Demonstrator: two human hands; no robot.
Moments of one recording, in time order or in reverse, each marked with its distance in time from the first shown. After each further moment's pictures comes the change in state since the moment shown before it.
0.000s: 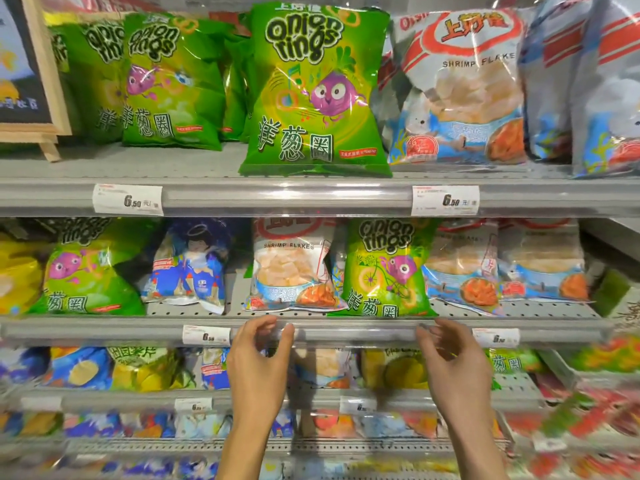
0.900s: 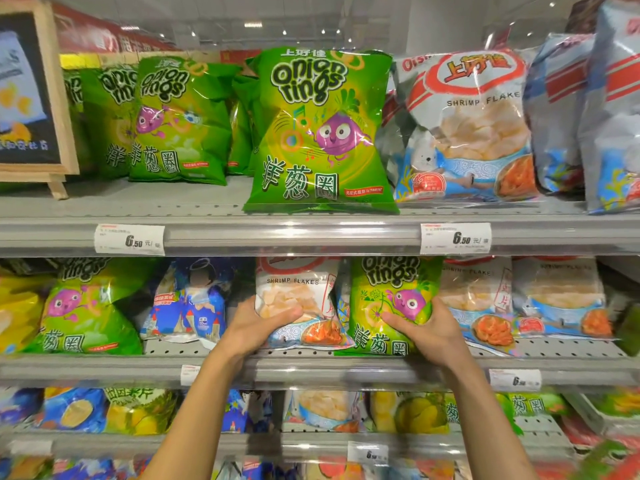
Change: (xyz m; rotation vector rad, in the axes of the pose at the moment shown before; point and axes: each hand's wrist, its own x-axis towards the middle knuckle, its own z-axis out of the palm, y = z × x) left_hand 0.130 0.004 0.012 -0.199 -0.552 -0.259; right_hand 0.109 -0.019 0.051 0.046 -0.368 0.015
